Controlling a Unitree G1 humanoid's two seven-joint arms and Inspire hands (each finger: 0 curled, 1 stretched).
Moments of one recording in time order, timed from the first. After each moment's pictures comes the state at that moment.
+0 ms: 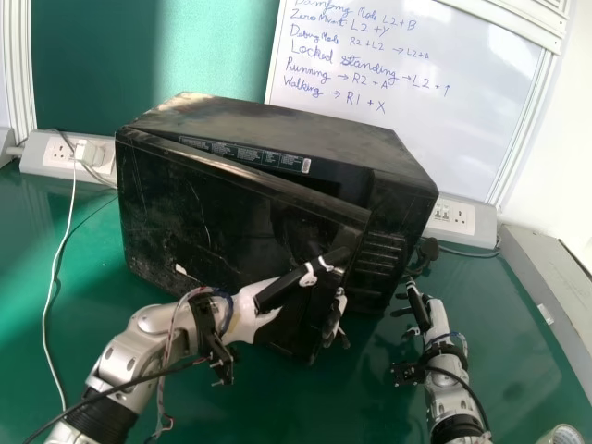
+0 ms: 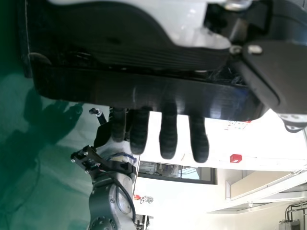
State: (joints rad) left arm -0.79 0.05 -0.01 0.30 -0.20 0.32 -0.77; right arm -1.05 -0.47 -0.07 1.35 -0.22 -0.16 -0.06
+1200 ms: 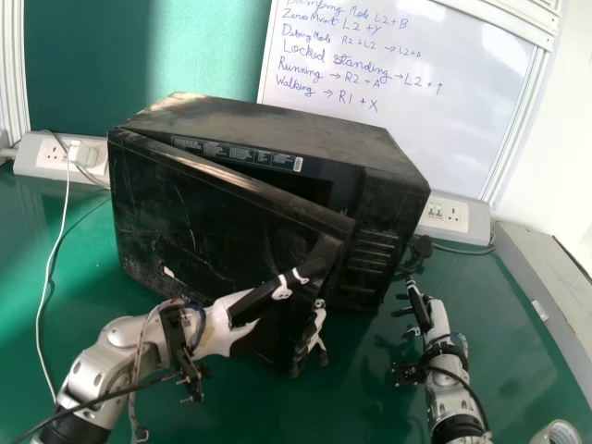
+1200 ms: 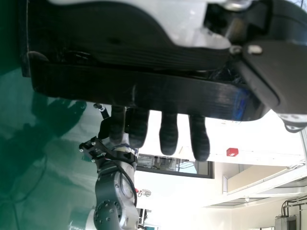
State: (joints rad) left arm -0.66 0.12 -0.01 0.10 -0.27 0.38 -0.78; right arm -1.05 -0.47 -0.09 1.35 -0.21 -0.16 -0.05
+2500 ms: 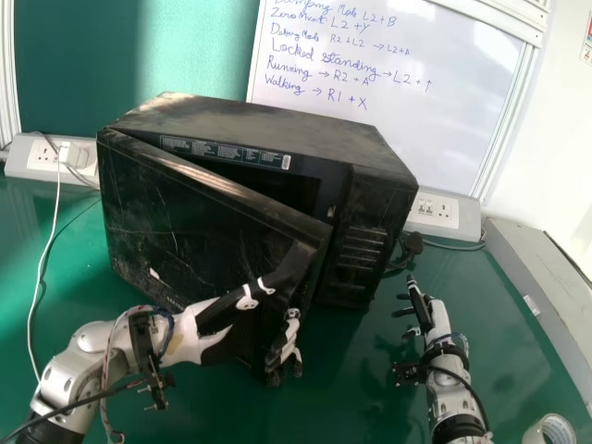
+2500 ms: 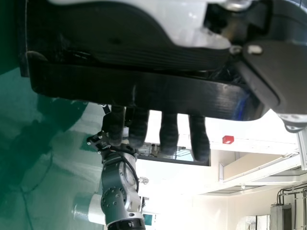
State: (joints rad) left arm -0.58 0.21 0.02 0.03 -0.35 0.37 -0.86; right arm -1.05 -0.48 -0.09 1.35 -0.21 -0.15 -0.04
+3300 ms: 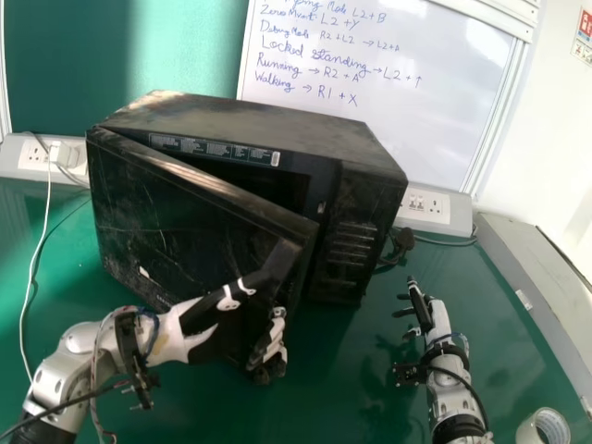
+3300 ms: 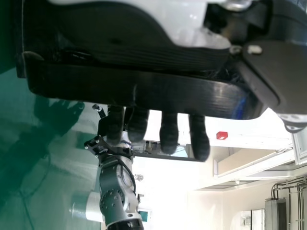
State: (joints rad) left arm -0.56 0.22 0.06 0.07 -0.36 0.28 -0.93; right arm -1.05 -0.48 -0.09 1.35 -0.21 -0.15 -0.04
